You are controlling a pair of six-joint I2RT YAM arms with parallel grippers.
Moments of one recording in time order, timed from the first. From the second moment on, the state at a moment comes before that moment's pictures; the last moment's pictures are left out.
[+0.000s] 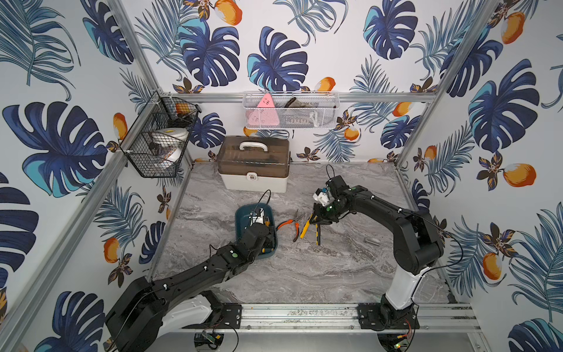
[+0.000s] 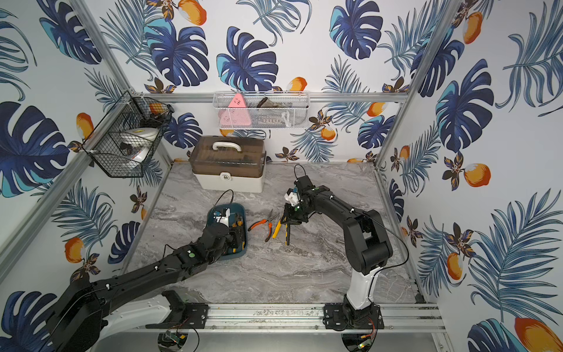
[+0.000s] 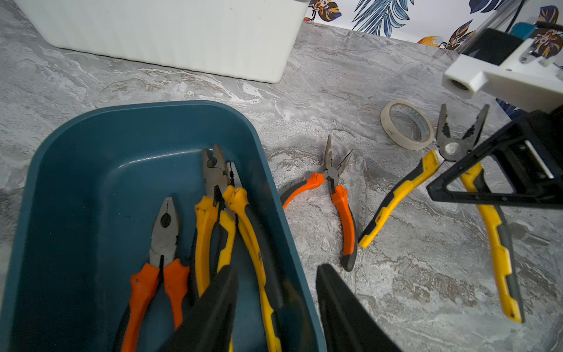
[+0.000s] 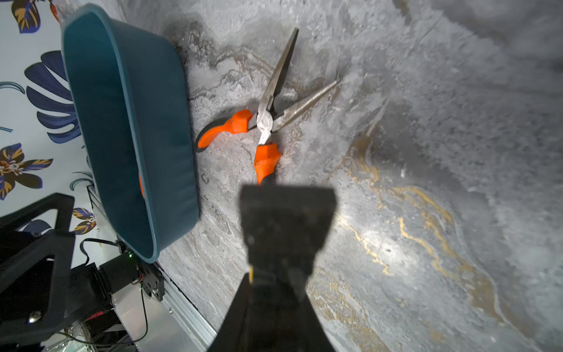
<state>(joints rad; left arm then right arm) -0.69 1.11 0.52 -0.02 -0.36 -0.57 0.43 1.85 1.34 -0.73 -0.51 0.33</state>
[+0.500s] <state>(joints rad) -0.69 1.12 0.53 -0.02 -0.34 -0.57 0.40 1.99 1.28 -0.40 -0.62 0.43</state>
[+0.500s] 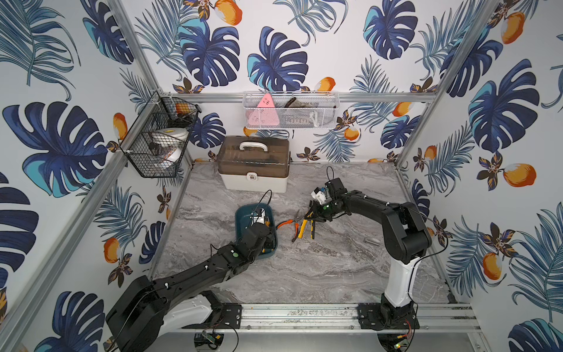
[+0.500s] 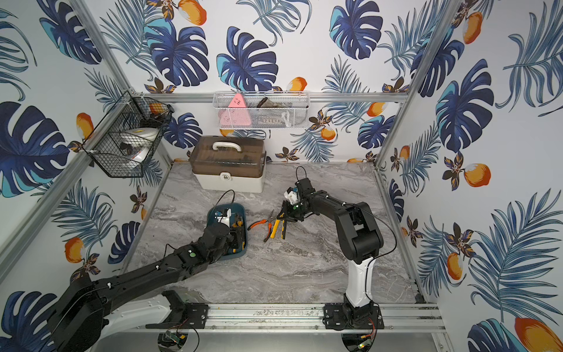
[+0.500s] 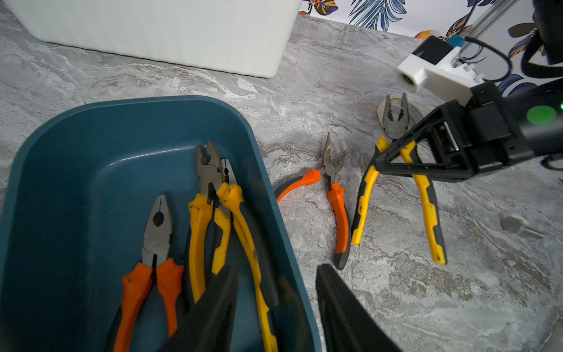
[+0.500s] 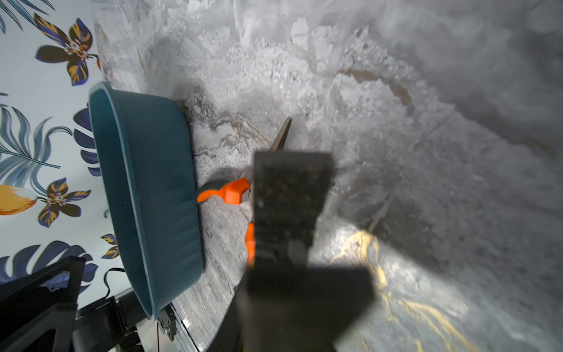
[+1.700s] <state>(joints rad) -0.69 1.15 0.56 -0.03 -0.33 -0.55 0.37 1.88 1.09 -0.29 -0.56 0.45</state>
